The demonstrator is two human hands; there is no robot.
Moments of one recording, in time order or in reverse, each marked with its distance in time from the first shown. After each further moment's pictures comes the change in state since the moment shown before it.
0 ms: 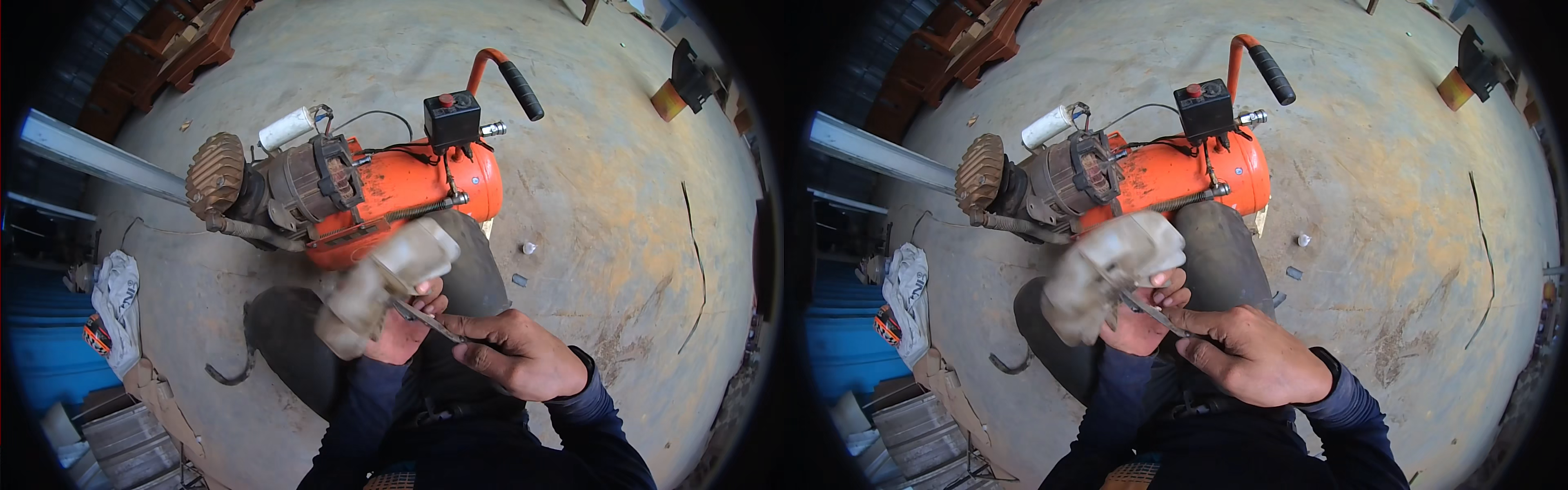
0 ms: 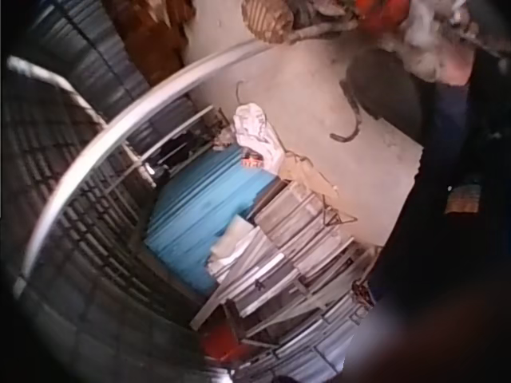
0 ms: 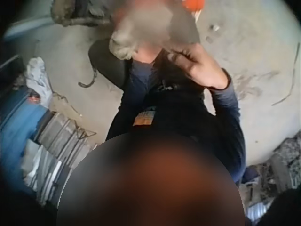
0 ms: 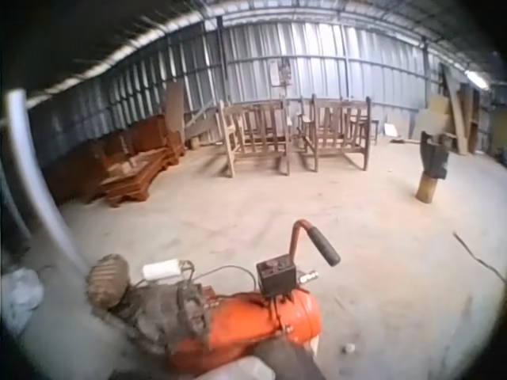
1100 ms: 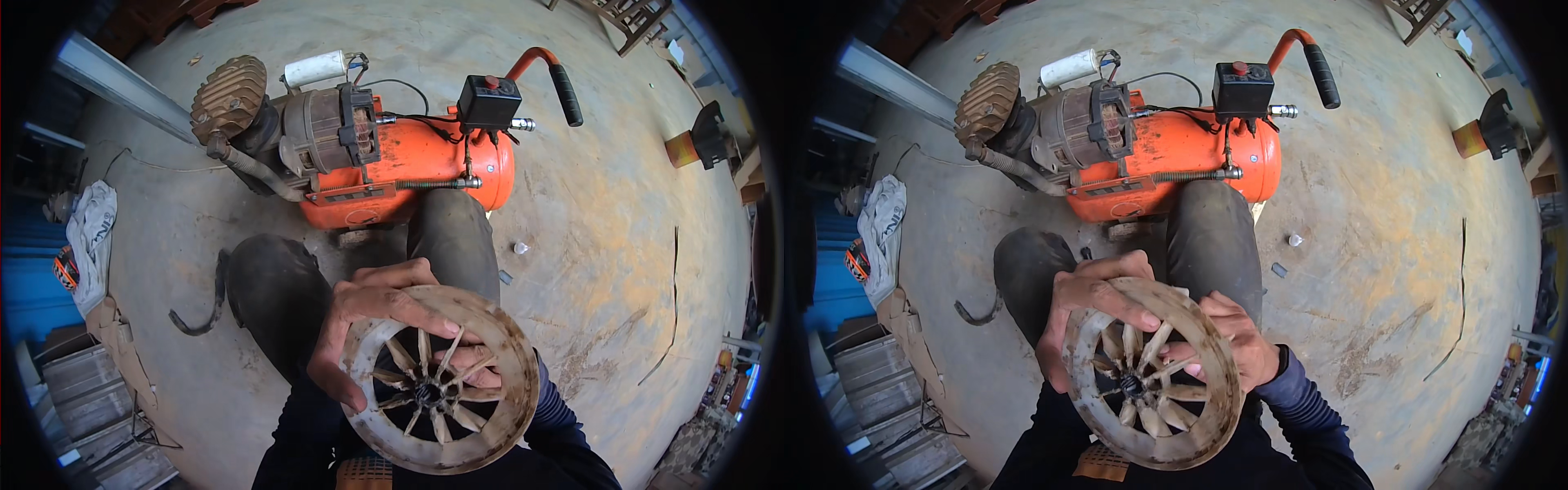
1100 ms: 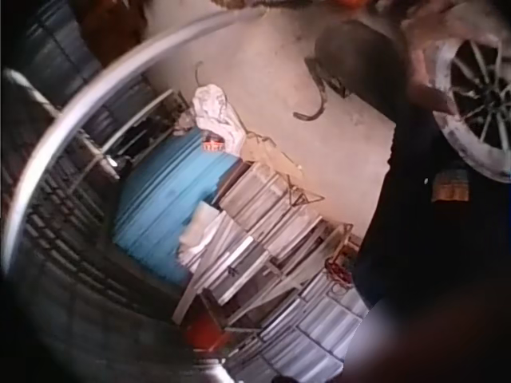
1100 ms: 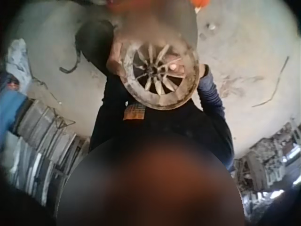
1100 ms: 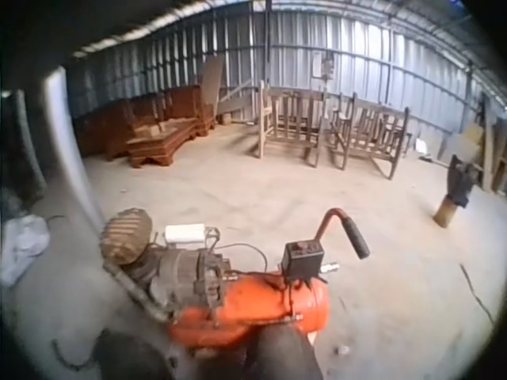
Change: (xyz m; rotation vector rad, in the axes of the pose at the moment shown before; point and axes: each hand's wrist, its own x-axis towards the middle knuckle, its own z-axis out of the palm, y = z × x) left_hand -0.003 0.043 0.062 1.076 -0.508 0.350; right_hand 0.012 0.113 0.026 0.121 -0.031 -0.524
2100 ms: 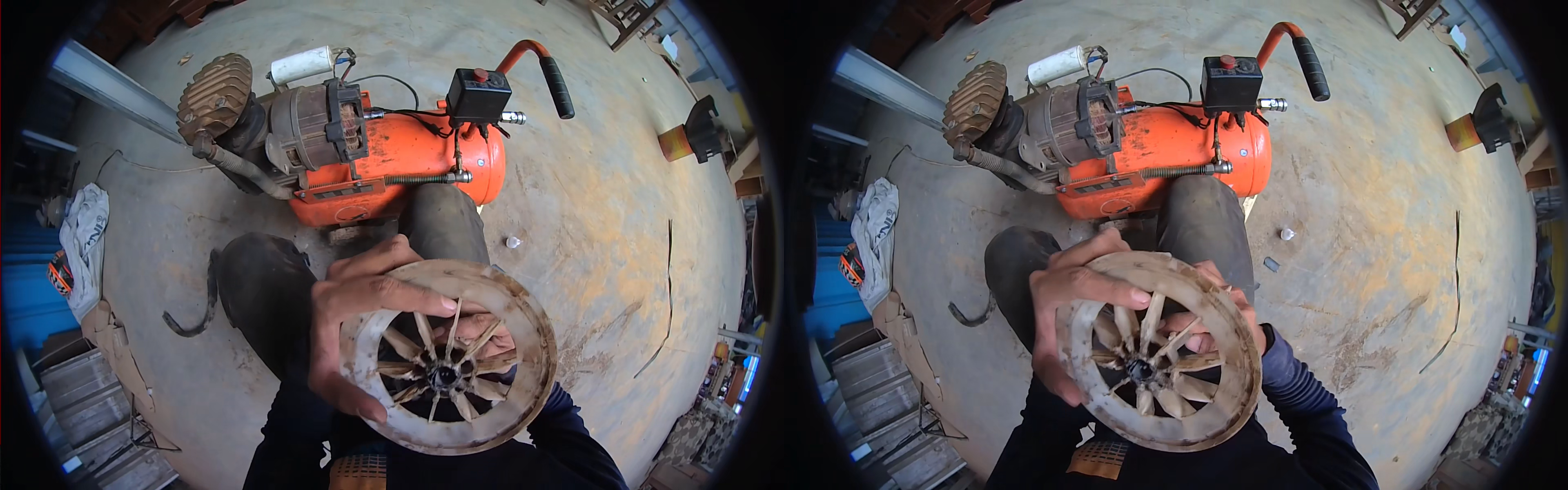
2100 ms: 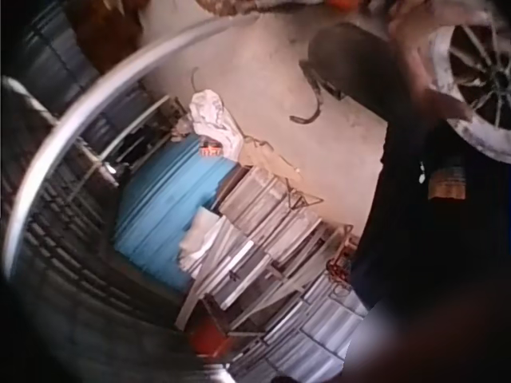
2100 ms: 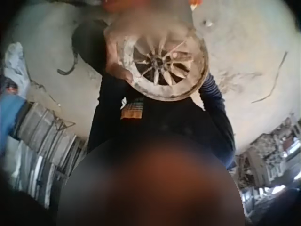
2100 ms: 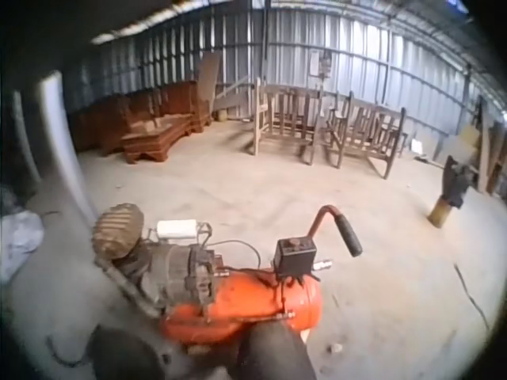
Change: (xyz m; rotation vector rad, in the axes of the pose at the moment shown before) left_hand 0.014 0.005 0.009 0.255 0.089 0.077; right_hand 0.003 -0.009 0.005 0.062 0.164 0.137
